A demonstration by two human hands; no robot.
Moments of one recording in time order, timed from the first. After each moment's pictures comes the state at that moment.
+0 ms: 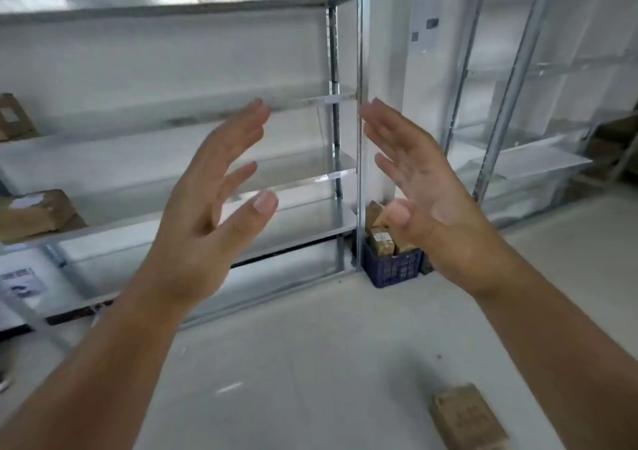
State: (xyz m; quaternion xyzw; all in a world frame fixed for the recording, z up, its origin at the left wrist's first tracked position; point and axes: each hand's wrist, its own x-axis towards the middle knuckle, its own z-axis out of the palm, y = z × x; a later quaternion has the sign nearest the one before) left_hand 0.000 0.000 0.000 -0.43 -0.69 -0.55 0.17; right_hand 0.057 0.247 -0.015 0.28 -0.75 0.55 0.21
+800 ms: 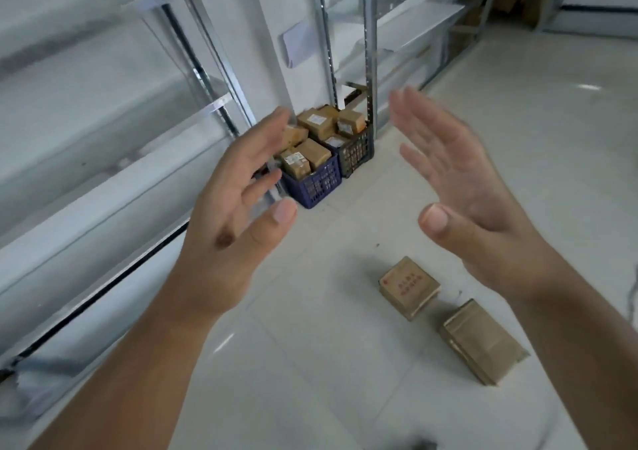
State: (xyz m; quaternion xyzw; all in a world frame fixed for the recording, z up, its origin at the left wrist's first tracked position) left_hand -0.013 0.206 -0.109 -0.51 -0.67 -0.53 -0.10; right_hand 0.144 0.405 -0.143 0.06 -0.77 0.57 0.29
